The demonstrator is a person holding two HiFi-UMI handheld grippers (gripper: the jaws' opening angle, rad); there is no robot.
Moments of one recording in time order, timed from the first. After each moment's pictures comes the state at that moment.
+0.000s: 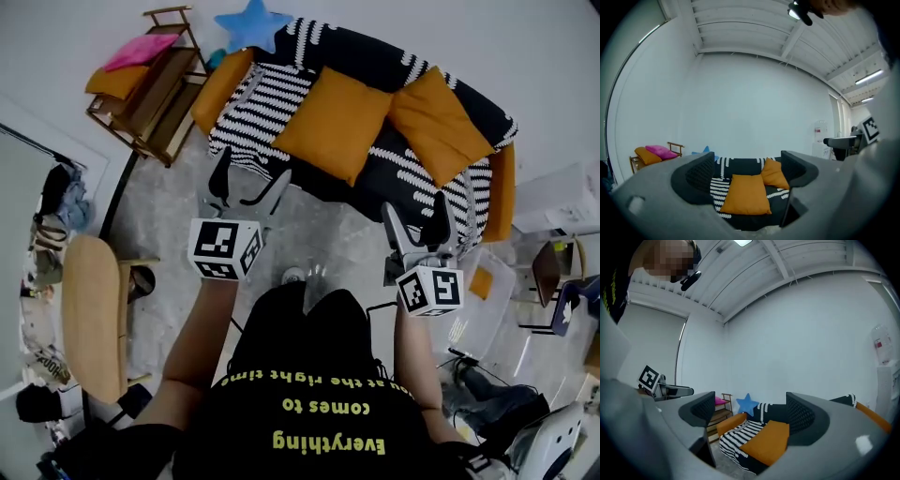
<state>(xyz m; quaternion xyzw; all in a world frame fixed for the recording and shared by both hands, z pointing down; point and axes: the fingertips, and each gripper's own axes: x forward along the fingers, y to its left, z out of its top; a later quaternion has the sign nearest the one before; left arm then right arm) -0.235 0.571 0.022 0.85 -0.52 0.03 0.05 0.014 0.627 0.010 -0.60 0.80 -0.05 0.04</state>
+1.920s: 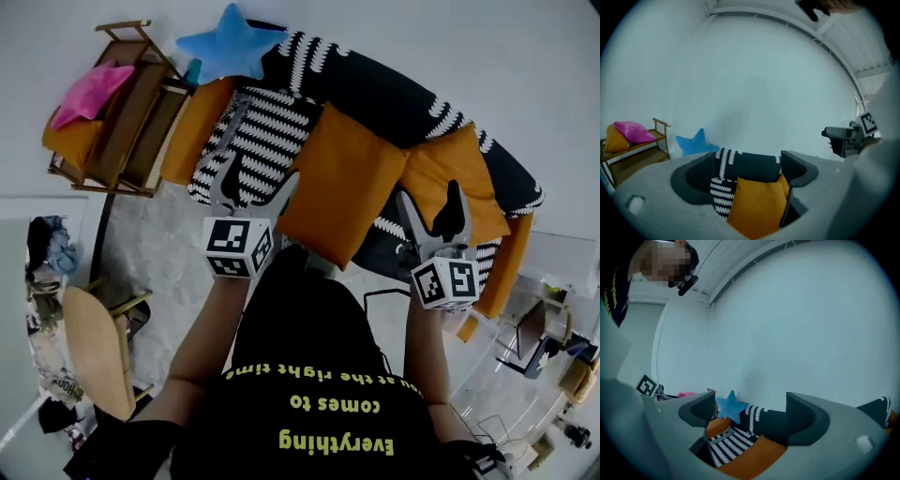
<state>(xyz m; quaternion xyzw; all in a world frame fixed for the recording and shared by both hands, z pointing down) -0.190 0.127 0.132 0.82 -0.53 0.08 0.17 0.065 0.148 0.066 -0.57 0.81 -0.10 -0.01</state>
